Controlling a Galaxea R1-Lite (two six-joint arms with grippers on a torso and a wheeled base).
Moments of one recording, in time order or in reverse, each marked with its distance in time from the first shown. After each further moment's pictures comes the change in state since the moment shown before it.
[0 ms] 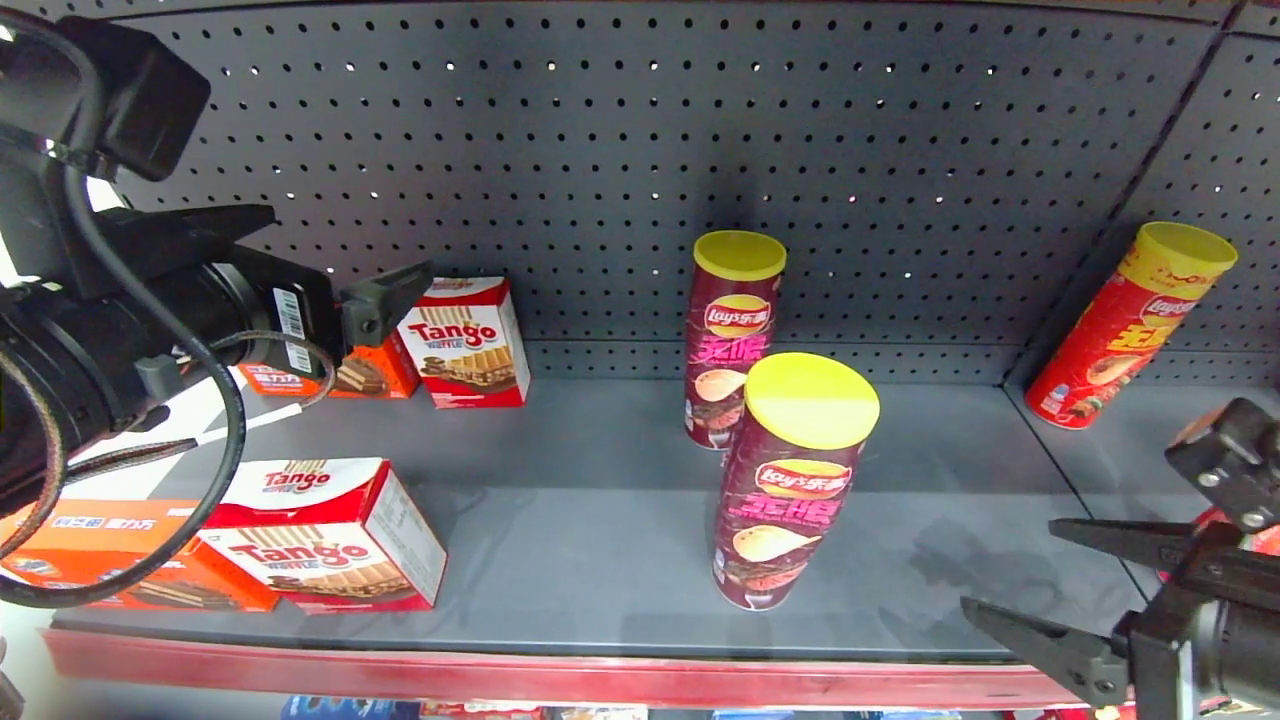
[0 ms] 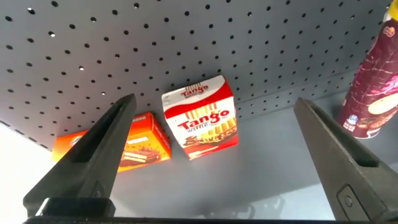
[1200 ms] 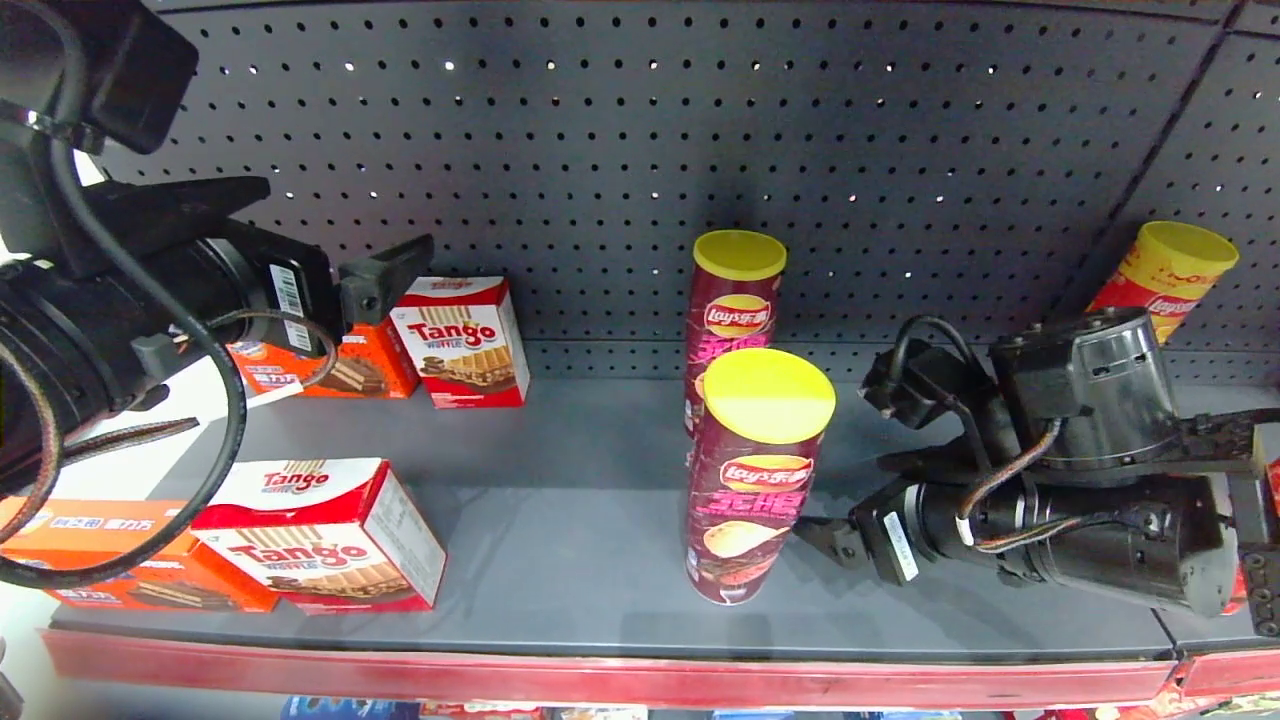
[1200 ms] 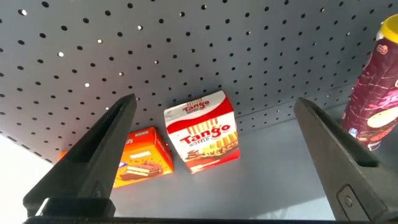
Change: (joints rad) left arm -0.002 0.010 -0.013 -0.046 -0.005 0.026; right arm 0.044 0.440 -0.327 -0.010 -0.059 -0.023
